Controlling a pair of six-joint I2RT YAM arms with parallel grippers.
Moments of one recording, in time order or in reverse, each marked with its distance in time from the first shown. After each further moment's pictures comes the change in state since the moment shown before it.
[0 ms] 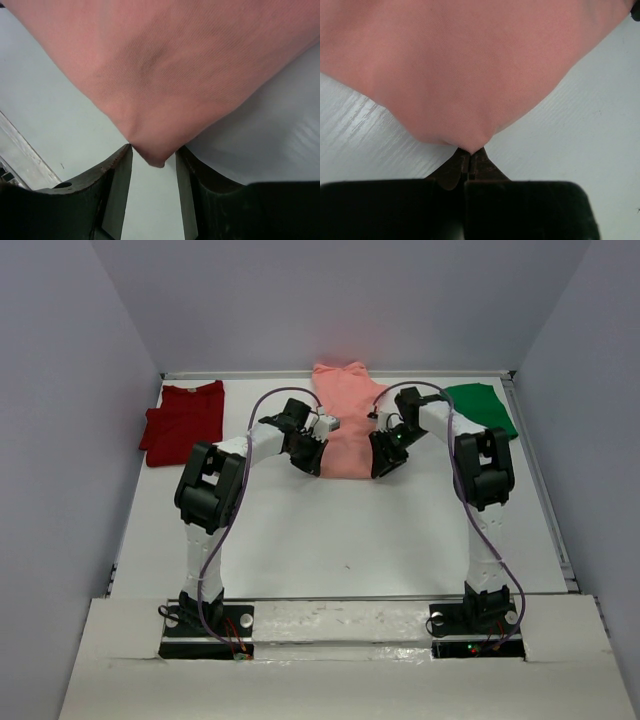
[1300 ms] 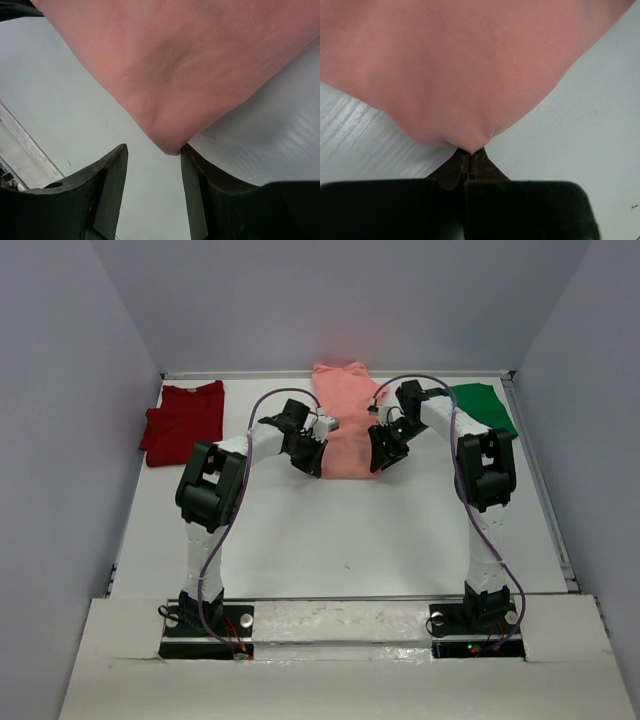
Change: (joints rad) left arm 0.008 0.015 0.000 0.006 0.040 -0.017; right arm 0.000 -0.019 0.057 -0.049 -0.003 -0.005
